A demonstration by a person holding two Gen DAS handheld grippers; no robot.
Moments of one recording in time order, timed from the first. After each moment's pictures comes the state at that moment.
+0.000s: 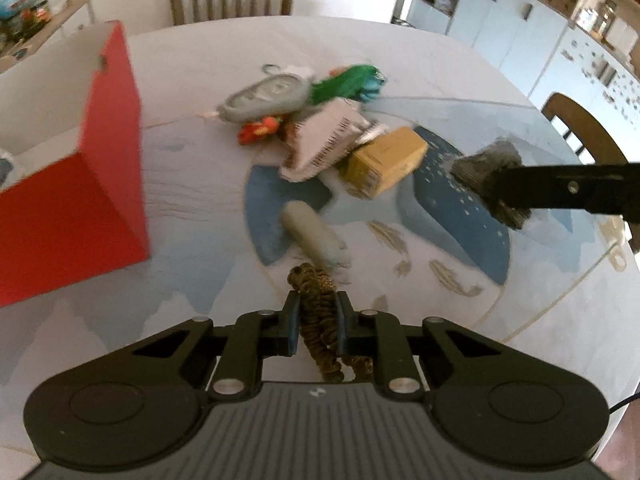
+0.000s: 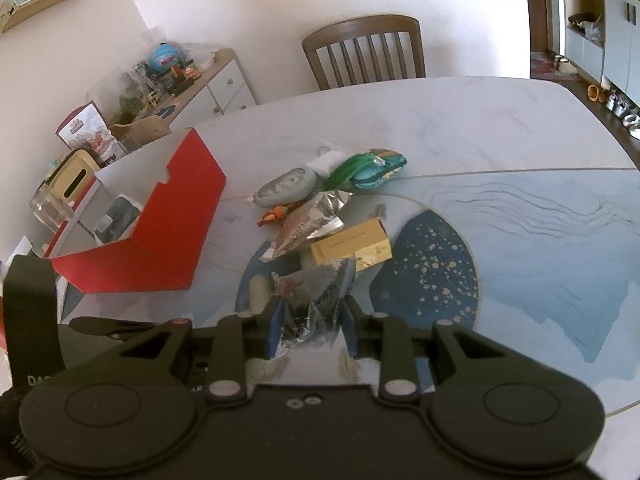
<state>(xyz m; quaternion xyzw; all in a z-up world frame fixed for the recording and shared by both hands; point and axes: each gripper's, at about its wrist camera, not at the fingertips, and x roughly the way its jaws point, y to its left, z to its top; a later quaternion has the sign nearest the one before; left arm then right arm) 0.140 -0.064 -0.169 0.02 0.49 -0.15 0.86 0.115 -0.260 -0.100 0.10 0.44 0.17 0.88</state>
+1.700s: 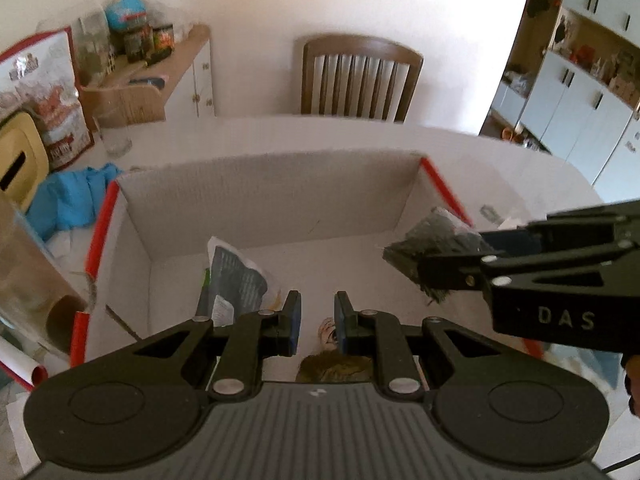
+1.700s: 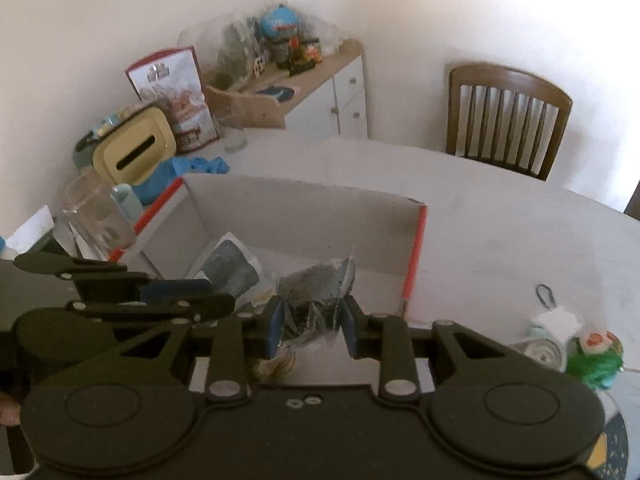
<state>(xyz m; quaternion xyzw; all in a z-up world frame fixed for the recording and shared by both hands) 0.241 0.159 -0.100 -0.01 0.43 -0.07 0.90 0.234 0.015 -0.073 -0.04 0.41 0.27 0.87</state>
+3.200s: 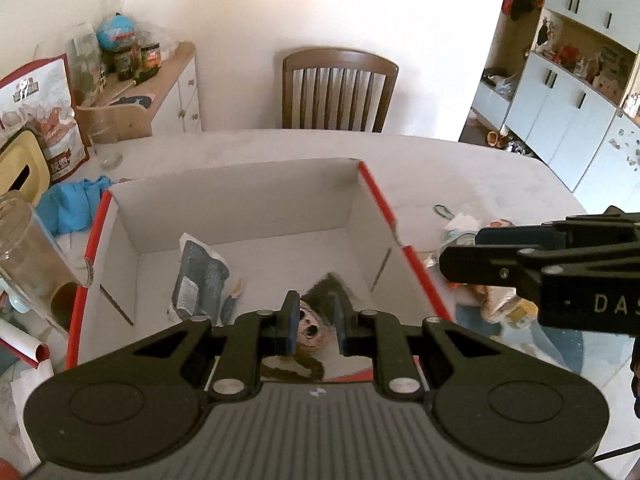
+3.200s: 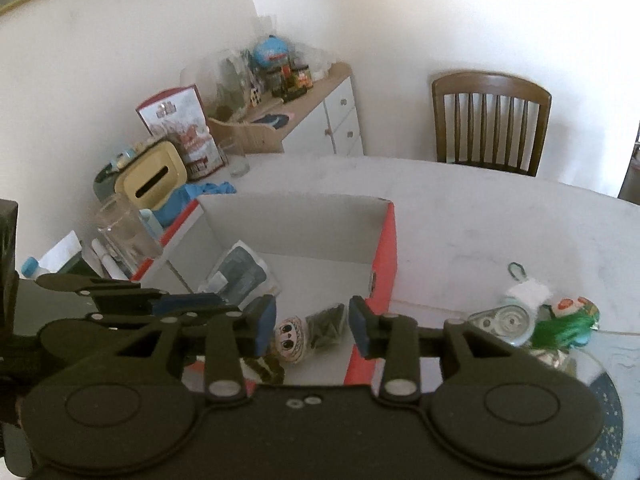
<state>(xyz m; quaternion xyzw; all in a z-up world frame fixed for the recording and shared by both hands) 0.188 0.120 -0.058 -0.01 0.41 -0.08 0.91 0.185 -0.046 -0.037 0.02 0.39 0.27 0.88</state>
